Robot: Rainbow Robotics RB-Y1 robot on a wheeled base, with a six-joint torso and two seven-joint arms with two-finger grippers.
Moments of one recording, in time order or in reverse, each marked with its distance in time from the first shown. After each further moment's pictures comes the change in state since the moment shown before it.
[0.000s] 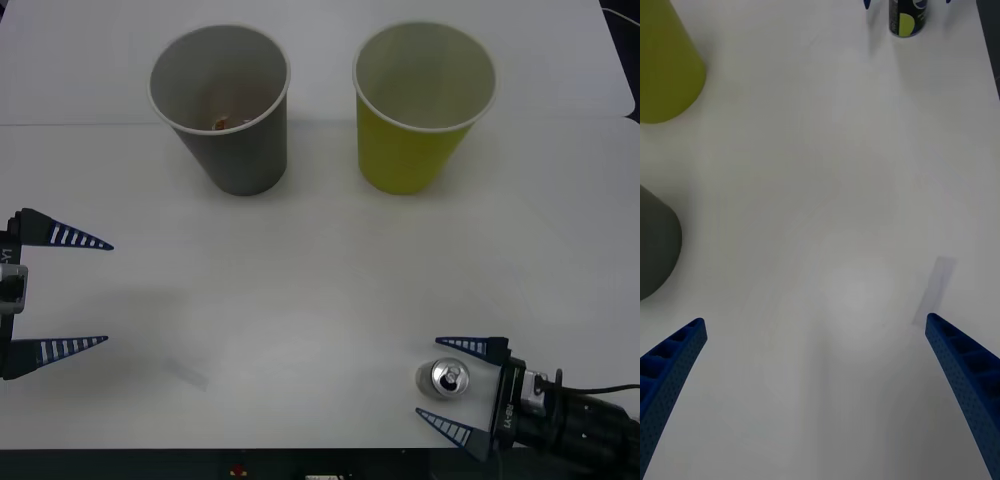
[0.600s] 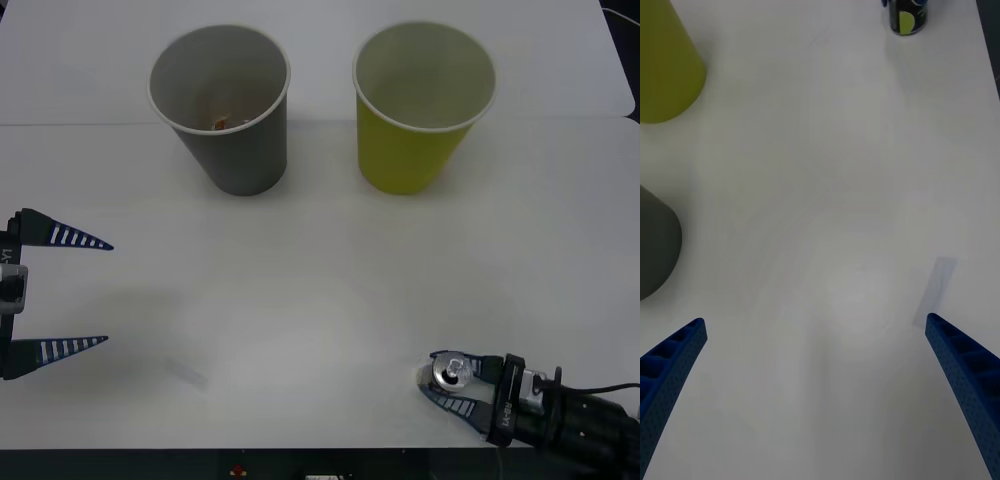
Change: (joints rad) right arm -0.003 0.001 0.001 0.000 -0.007 -0.002 0.025; left arm 0.000 0.000 0.000 0.000 0.000 0.000 0.000
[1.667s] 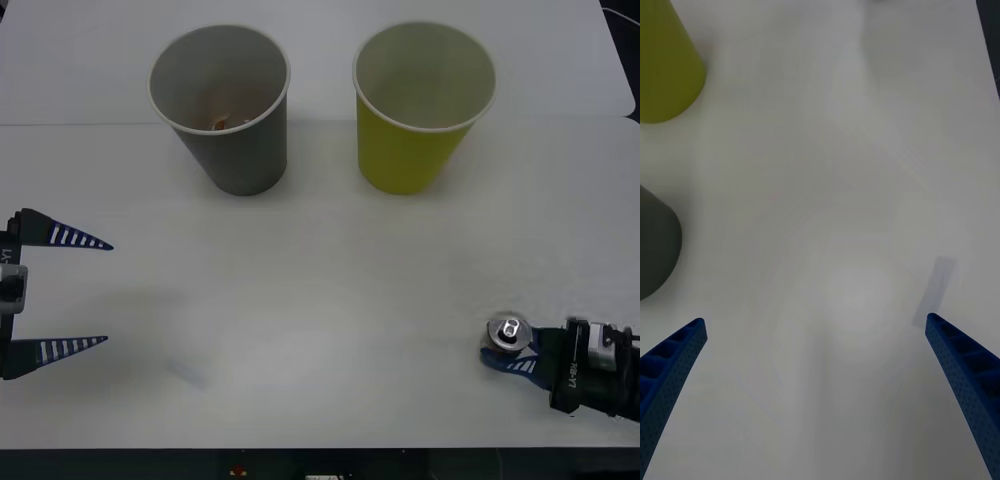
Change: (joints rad) right arm 0.166 -0.067 -0.553 -0.164 0.466 -0.028 -0.433; left arm 0.000 0.000 0.000 0.000 0.000 0.000 0.000
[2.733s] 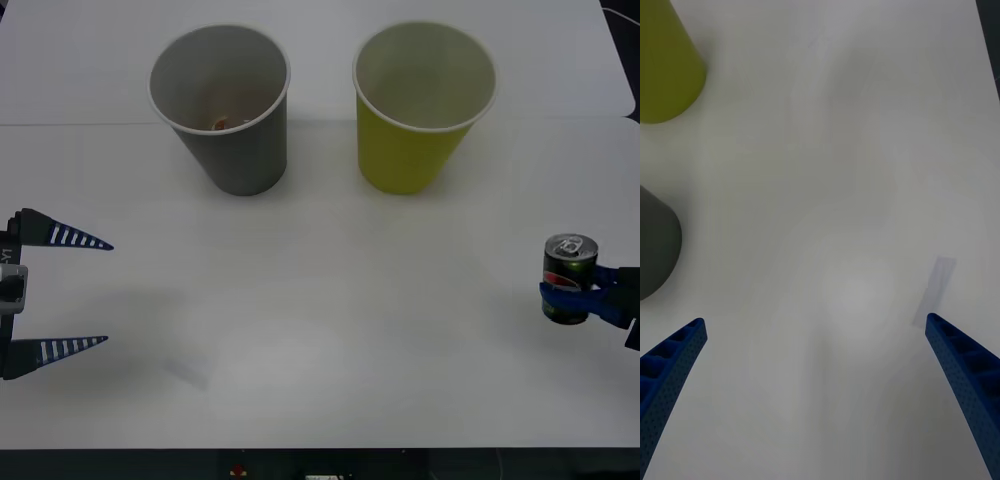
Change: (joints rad) right arm 0.277 0.158 -0.780 -0.819 0.882 0.035 -1.362; left arm 0.000 0.000 0.000 0.000 0.000 0.000 0.000
